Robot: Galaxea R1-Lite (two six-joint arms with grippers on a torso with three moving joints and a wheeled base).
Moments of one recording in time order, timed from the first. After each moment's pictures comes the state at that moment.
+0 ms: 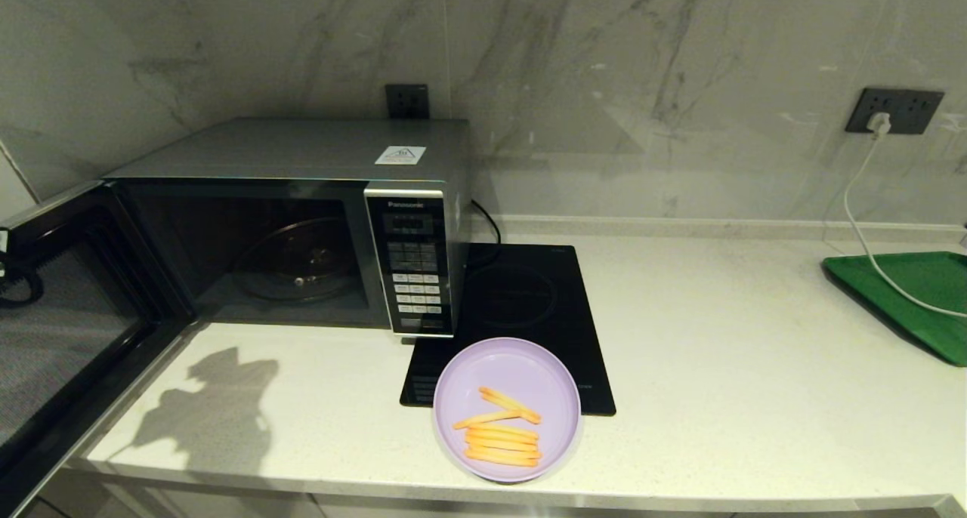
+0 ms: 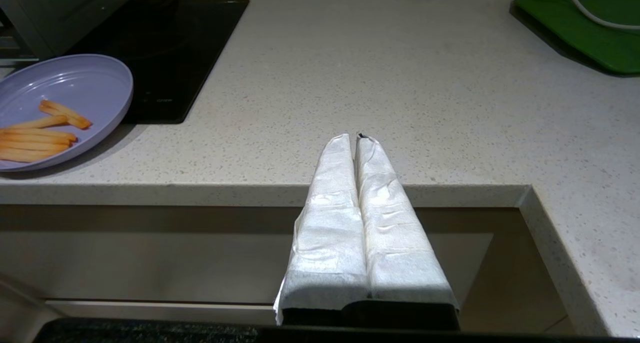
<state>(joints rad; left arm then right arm) 0.36 1.59 -1.54 0.70 0.31 0.01 0.00 0.00 -0.02 0.04 -0.04 0.08</state>
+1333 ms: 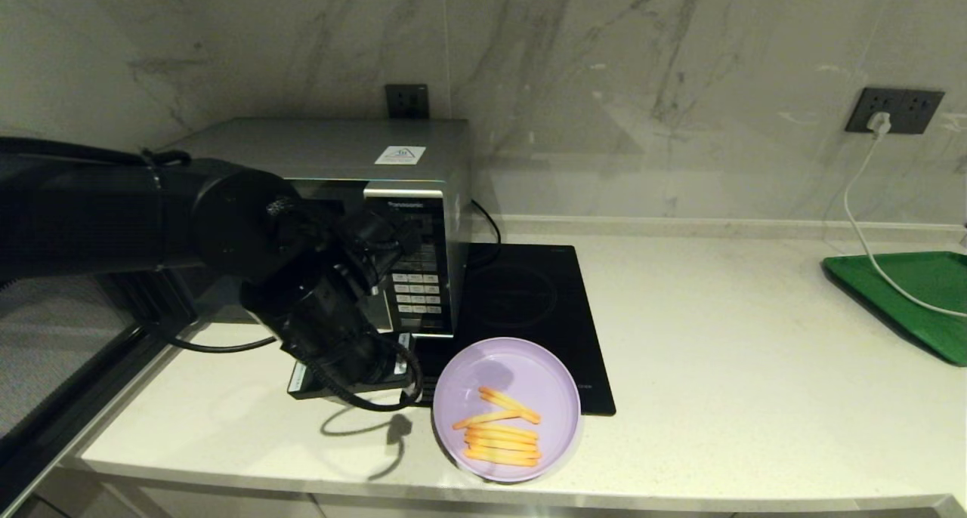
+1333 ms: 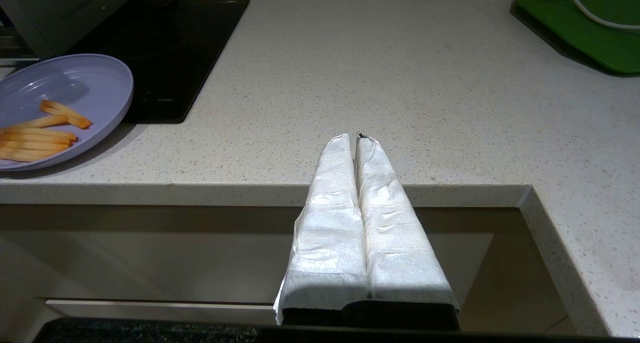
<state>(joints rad) -0.58 1.90 -1.54 0.87 0.08 -0.62 0.00 0.00 -0.02 0.04 -0.04 0.08</state>
